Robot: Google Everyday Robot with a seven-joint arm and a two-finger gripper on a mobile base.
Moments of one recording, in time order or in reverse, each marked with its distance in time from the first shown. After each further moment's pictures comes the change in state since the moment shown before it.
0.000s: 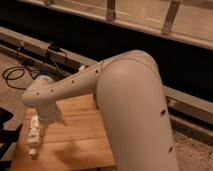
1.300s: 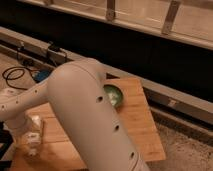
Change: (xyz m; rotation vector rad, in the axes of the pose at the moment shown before) arm -0.036 0.112 0.043 -0.017 -0.009 -0.135
